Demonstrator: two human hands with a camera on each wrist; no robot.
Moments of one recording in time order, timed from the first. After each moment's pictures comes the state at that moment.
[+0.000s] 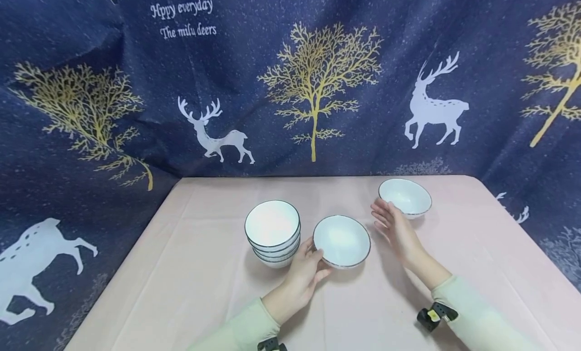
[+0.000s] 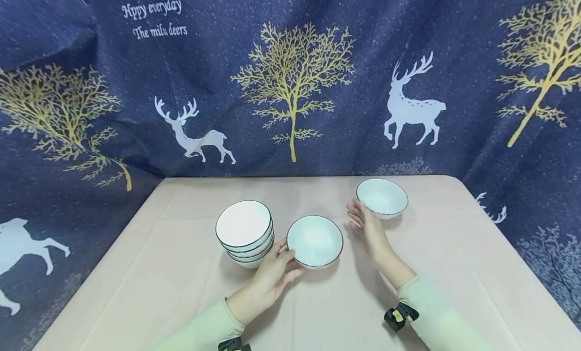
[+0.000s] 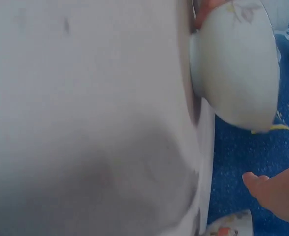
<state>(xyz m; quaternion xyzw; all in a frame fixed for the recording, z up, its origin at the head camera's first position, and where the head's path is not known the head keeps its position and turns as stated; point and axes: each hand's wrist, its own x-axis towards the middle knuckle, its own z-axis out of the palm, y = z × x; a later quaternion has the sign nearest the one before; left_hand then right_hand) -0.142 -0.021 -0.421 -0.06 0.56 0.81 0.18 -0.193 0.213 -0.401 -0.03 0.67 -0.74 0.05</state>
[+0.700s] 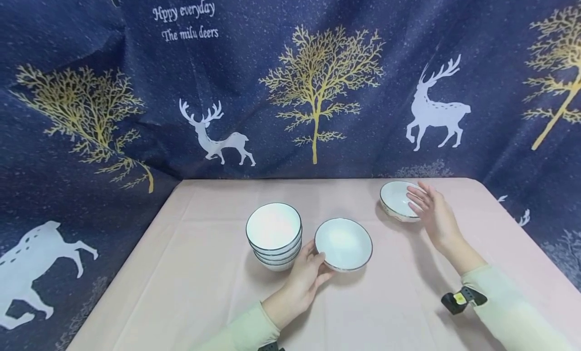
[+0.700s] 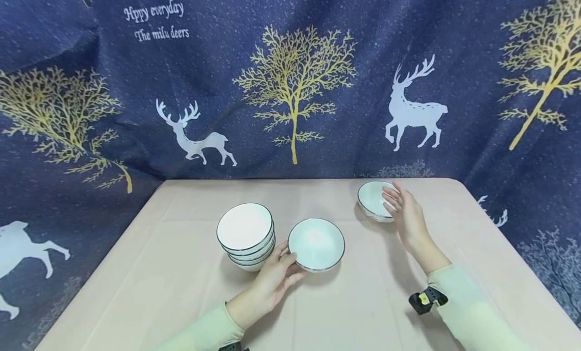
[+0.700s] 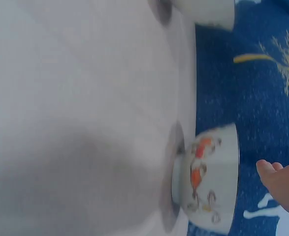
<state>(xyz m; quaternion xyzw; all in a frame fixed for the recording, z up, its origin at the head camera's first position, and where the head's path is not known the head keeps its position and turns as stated) -0.143 -0.024 -0.423 -0.06 0.55 0.81 0.19 -0.211 0.279 -0.385 -0.09 0.58 -0.81 -0.04</state>
